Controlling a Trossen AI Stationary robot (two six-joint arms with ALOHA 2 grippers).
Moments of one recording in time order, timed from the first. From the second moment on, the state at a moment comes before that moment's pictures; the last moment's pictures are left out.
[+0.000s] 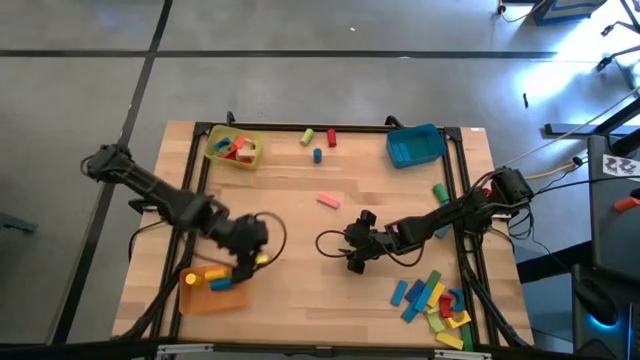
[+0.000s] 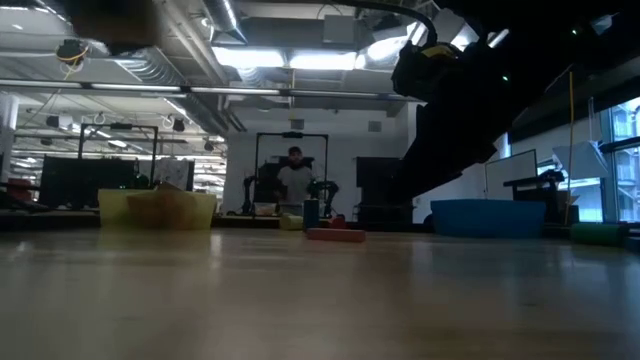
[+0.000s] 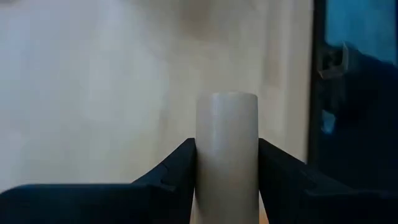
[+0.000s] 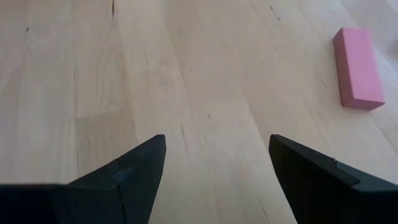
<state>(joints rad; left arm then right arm) -0.46 1.25 1.03 -0.75 -0.06 -0.66 0.33 1.70 0.85 0.01 0.38 0.47</state>
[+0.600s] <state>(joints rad) -0.94 1.34 0.97 -0.77 -0.19 -1.18 0.33 1.70 0.85 0.01 0.38 0.47</state>
